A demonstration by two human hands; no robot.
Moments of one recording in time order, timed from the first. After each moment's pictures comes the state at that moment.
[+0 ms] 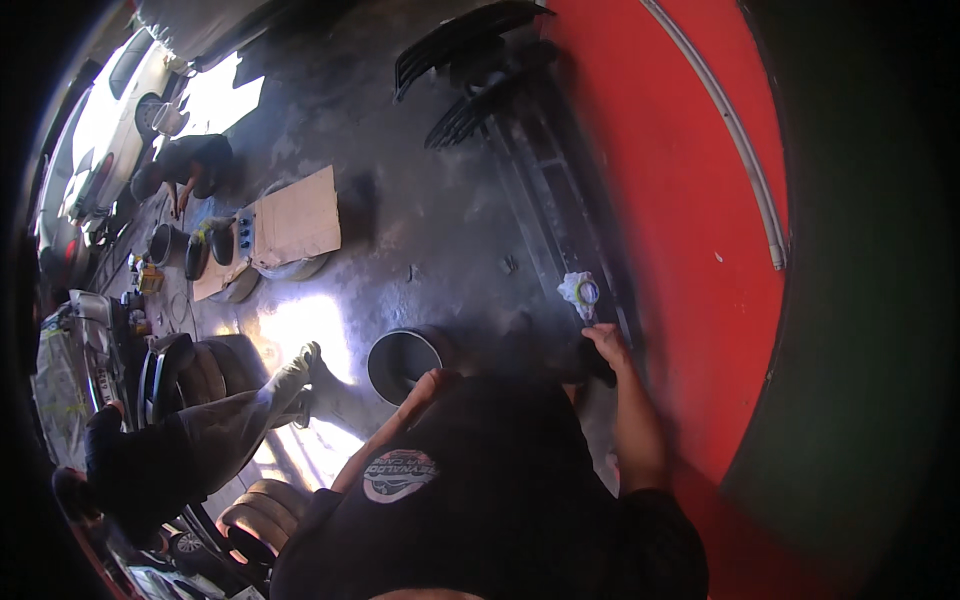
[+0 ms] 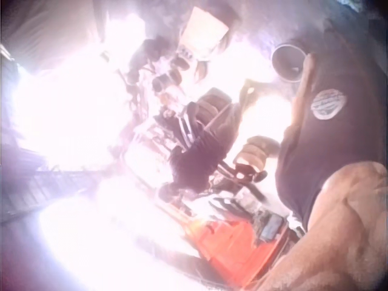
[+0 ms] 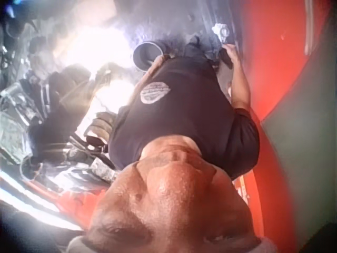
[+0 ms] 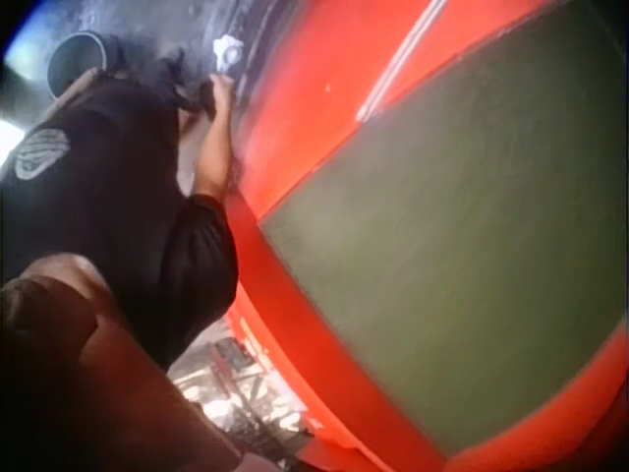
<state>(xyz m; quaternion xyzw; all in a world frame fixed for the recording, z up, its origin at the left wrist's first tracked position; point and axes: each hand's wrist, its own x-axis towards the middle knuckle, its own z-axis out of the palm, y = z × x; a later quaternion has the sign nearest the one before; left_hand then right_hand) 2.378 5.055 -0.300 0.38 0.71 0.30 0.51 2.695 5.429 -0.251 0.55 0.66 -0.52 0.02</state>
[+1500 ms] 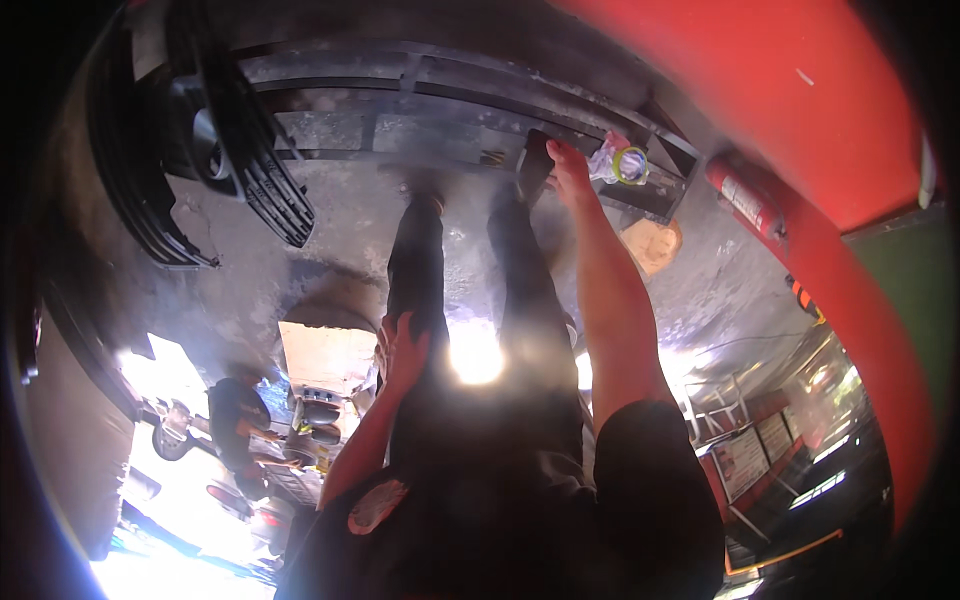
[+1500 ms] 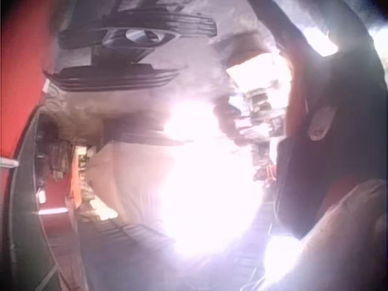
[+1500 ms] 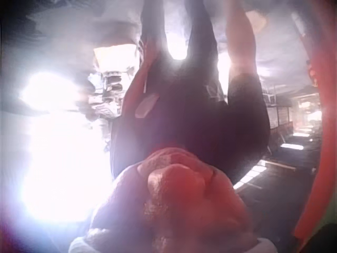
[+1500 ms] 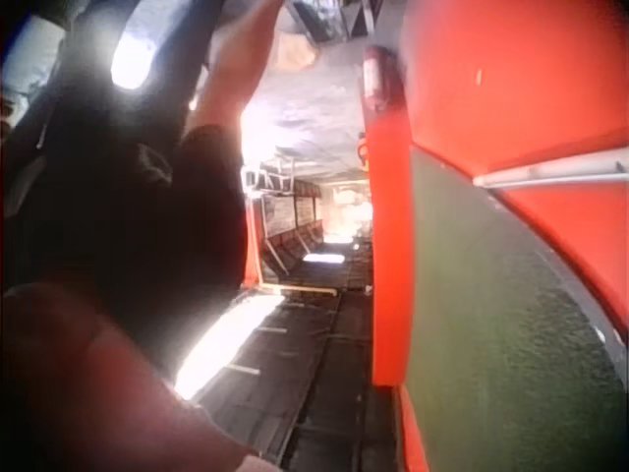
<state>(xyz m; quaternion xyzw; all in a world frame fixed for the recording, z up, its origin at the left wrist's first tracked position) 2.009 5.465 -0.359 0.56 0.64 -0.26 0.45 2.451 5.584 -0.572 0.72 -0.06 -0.60 -0.35</state>
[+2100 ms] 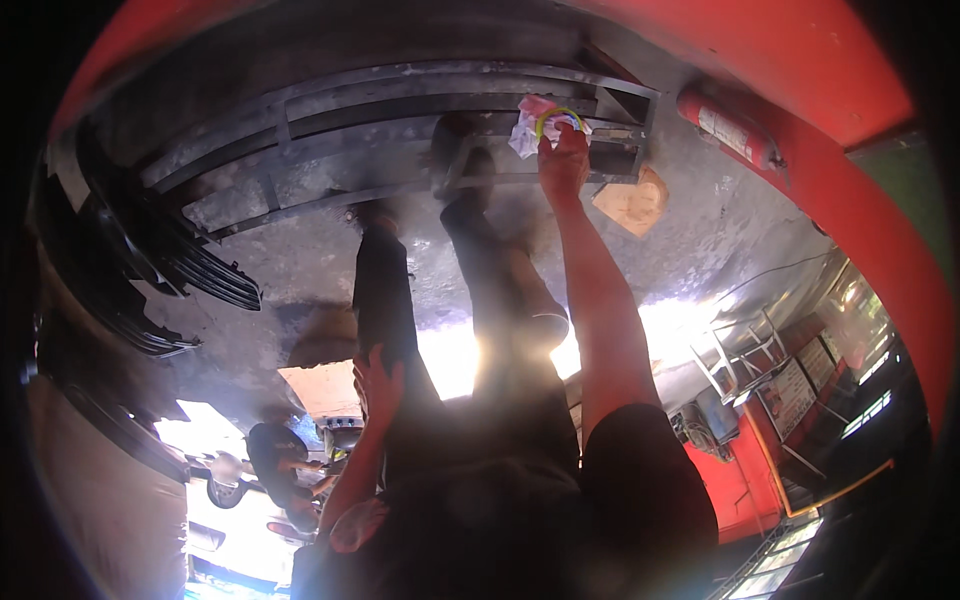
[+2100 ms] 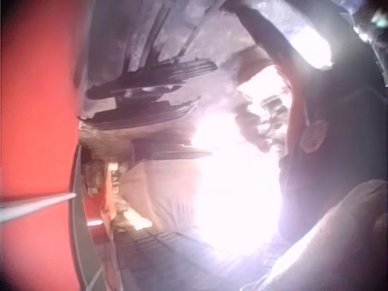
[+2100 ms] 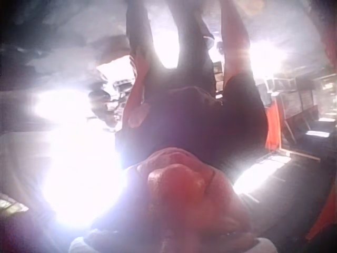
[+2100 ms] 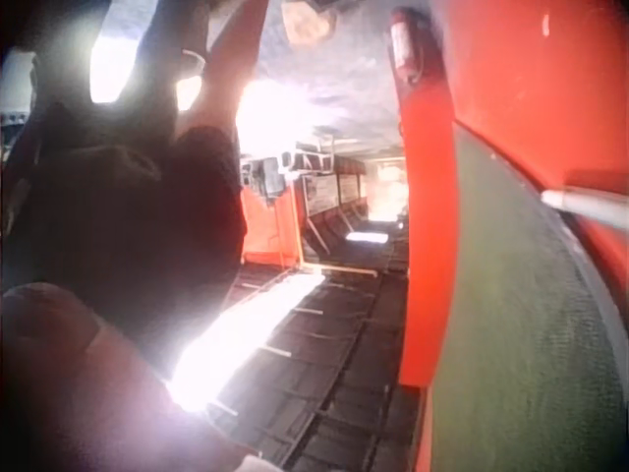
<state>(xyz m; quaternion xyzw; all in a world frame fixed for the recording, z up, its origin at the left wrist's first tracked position) 2.058 5.449 -0.373 0.61 0.61 -0.31 0.40 2.561 5.503 -0.573 0.89 0.42 -0.04 -0.16</state>
